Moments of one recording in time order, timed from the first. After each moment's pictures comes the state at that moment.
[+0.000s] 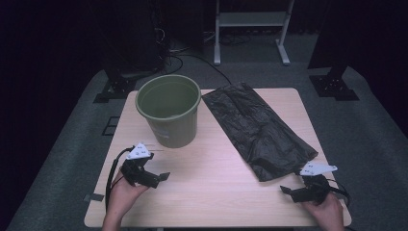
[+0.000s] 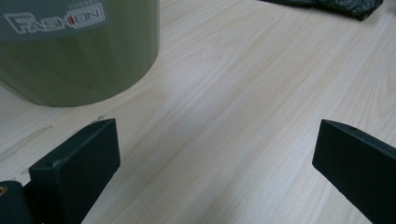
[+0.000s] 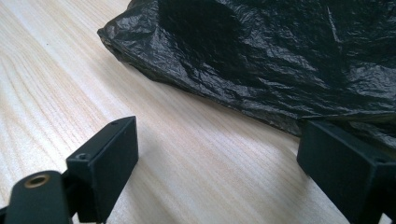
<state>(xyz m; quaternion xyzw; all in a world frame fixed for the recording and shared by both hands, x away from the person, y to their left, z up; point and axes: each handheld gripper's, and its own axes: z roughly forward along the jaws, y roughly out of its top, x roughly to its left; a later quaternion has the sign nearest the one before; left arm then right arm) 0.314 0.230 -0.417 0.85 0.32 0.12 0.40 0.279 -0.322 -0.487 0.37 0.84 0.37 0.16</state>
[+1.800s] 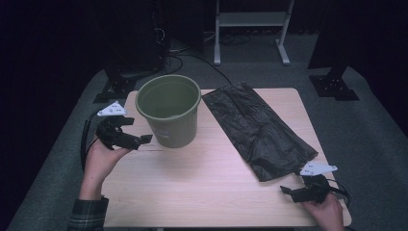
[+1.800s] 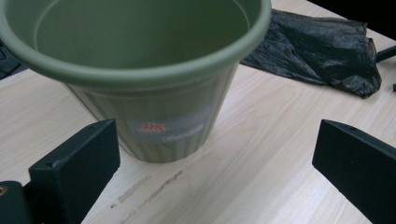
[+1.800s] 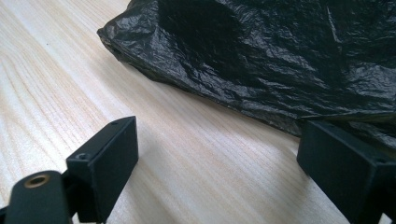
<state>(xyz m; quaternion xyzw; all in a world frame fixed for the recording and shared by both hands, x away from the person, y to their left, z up) 0.357 0.262 -0.303 0.82 0.35 0.16 0.42 0.279 -0.322 -0.487 0.37 0.84 0.37 0.15</state>
